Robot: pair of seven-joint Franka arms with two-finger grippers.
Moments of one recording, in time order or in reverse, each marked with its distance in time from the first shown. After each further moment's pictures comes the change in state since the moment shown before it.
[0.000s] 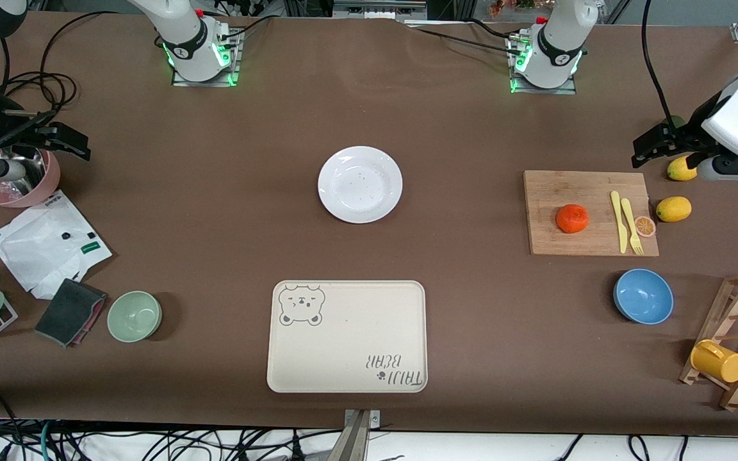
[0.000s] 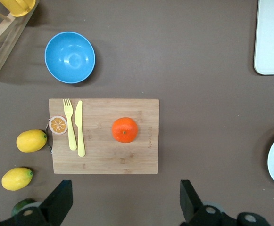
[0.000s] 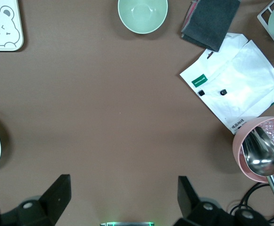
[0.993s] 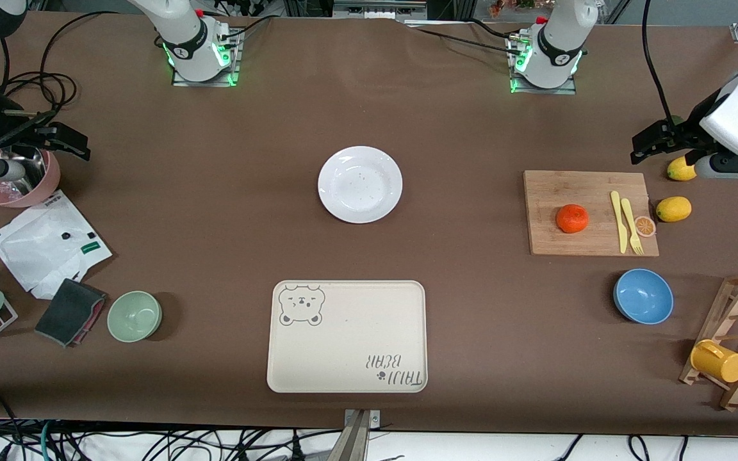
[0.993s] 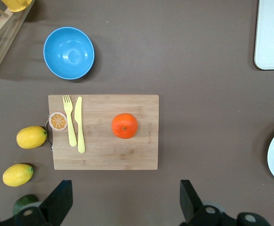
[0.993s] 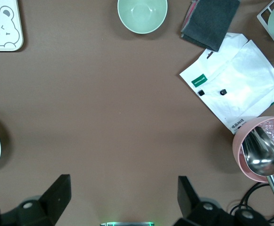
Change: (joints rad) left arm 0.000 0.000 -0.001 0.006 0.000 -0.021 0.004; right arm 0.000 0.000 -0.001 0.000 0.000 0.000 0.000
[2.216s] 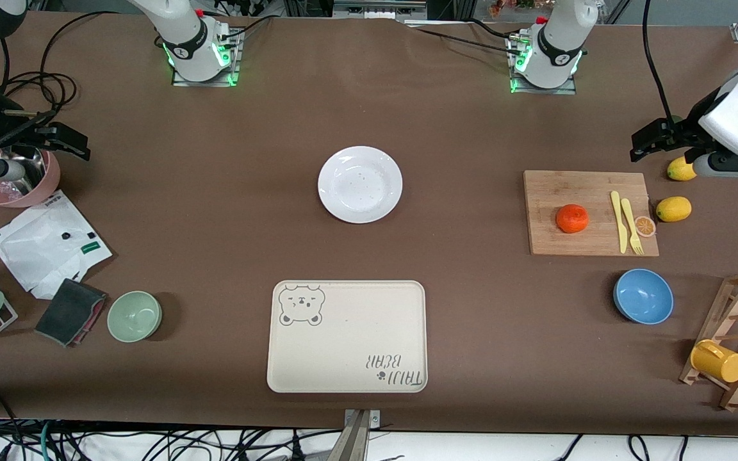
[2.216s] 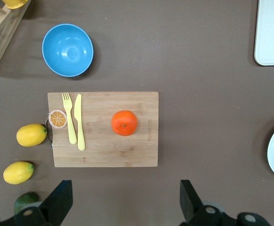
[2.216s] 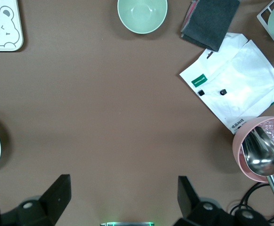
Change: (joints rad) left arm -0.003 0.002 0.000 0.005 0.000 -0.016 0.005; right arm 0.000 0.000 0.000 0.000 0.000 0.000 0.000
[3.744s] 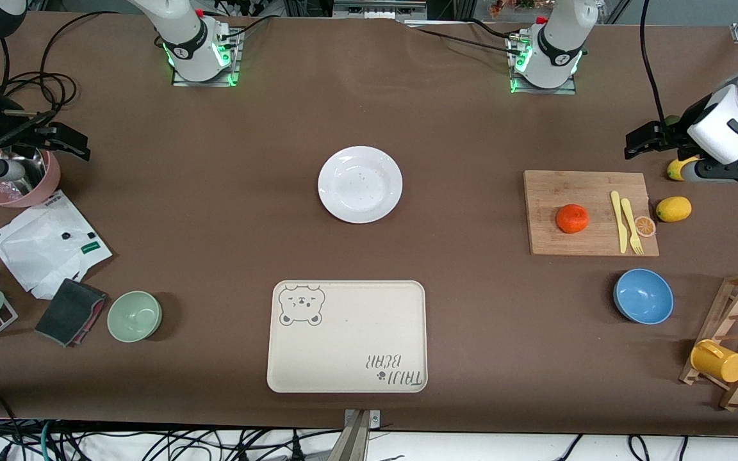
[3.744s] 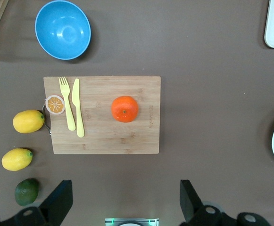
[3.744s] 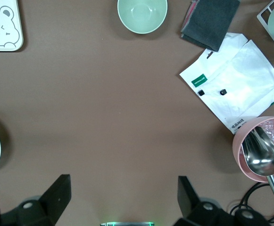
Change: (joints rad) left arm 0.002 0.023 0.003 0.000 0.000 -0.056 0.001; right arm 0.000 0.000 0.000 0.000 0.000 0.000 0.000
